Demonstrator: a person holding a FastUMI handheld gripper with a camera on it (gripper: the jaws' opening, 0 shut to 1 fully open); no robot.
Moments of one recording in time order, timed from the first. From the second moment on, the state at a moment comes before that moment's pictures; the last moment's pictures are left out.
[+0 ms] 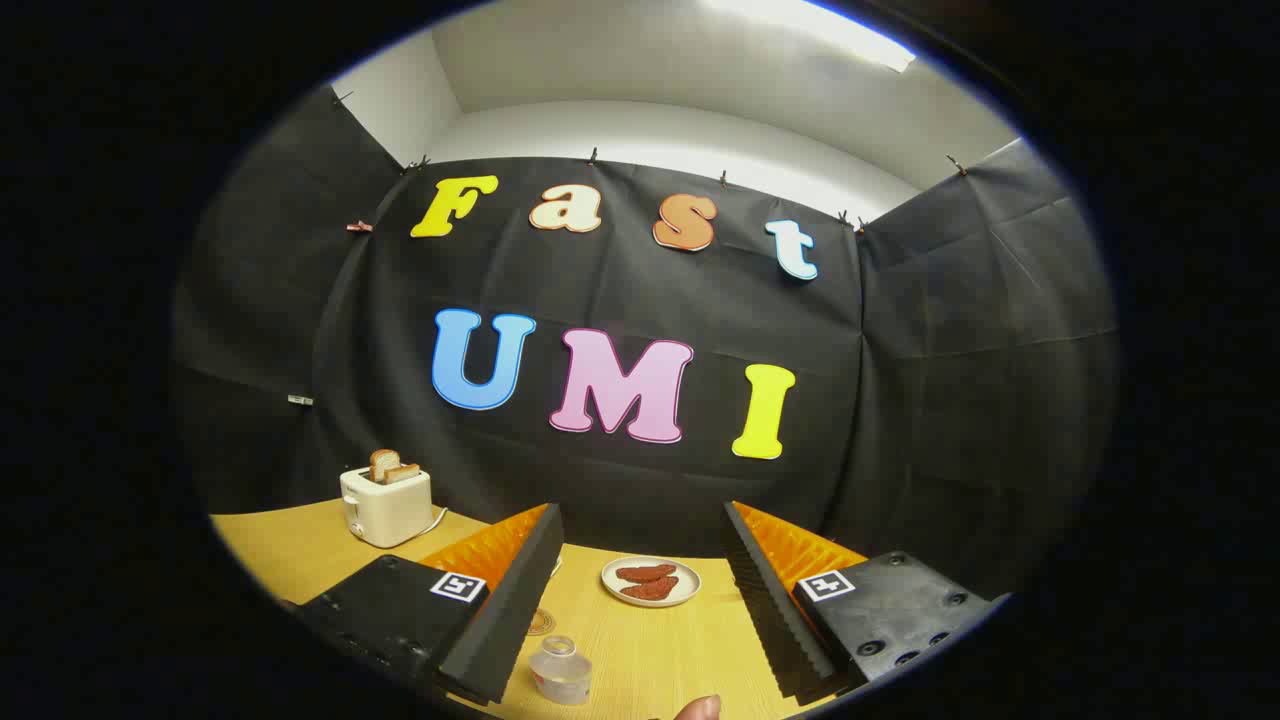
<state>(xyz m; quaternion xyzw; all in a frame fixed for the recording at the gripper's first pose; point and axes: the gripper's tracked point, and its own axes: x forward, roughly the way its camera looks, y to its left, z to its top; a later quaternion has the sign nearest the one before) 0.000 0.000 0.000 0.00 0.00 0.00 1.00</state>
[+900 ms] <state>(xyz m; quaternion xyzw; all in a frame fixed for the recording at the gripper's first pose) -0.003 0.013 -0.005 0.00 -0.01 0.01 1.00</state>
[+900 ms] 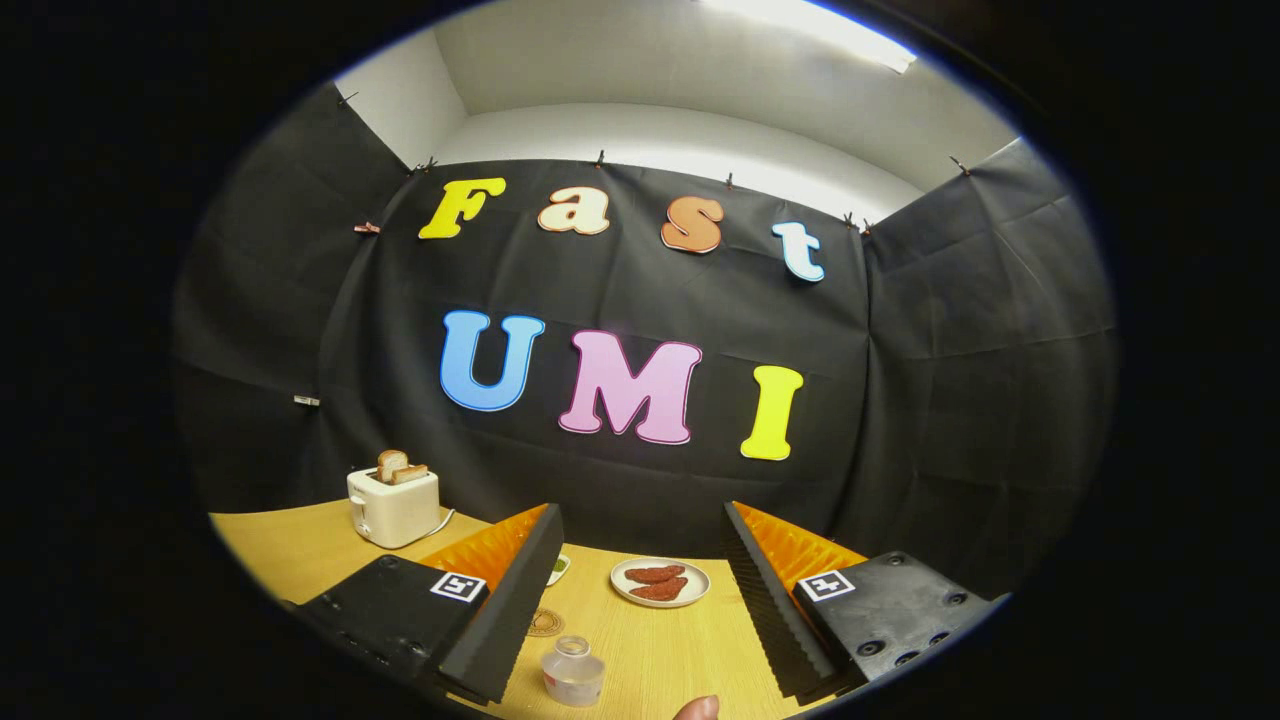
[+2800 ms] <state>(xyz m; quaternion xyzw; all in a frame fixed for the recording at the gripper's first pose) 0.008 0.069 -0.276 0.07 0.13 -0.01 0.99</state>
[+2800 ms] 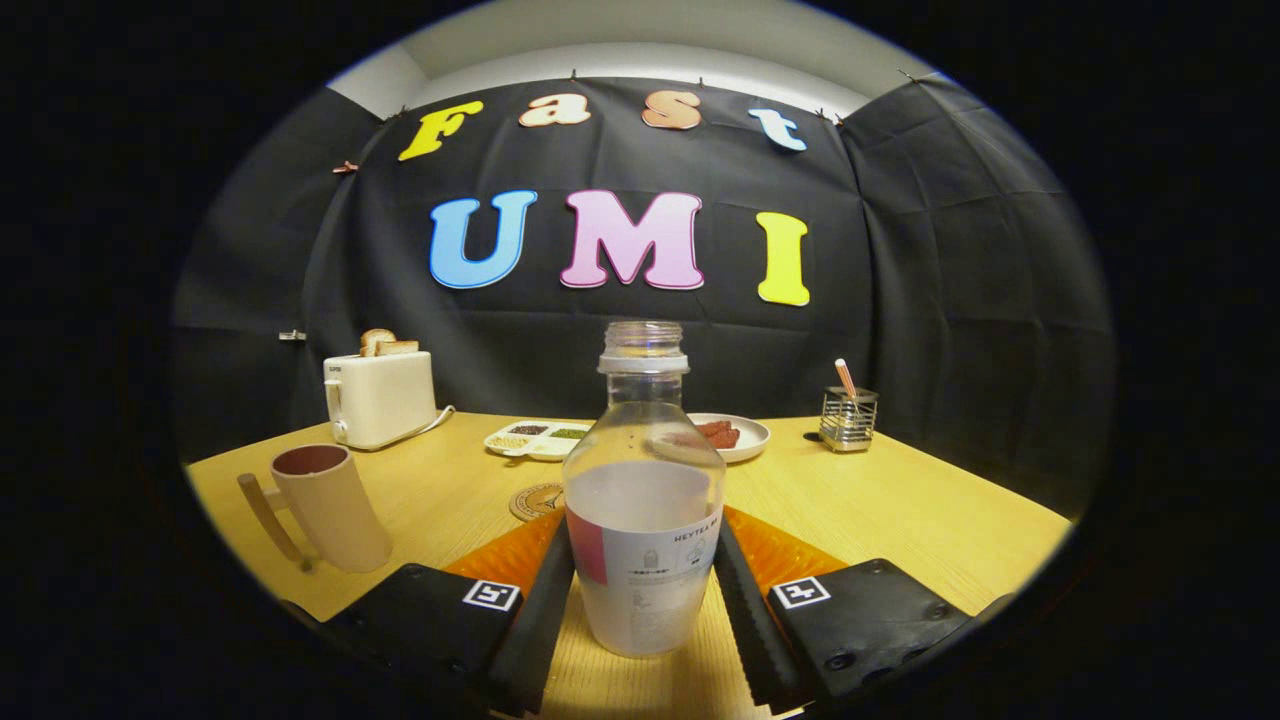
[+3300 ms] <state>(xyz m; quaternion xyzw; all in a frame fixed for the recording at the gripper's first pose) 0.023 0.038 -0.200 -0.12 0.16 -0.05 0.98</state>
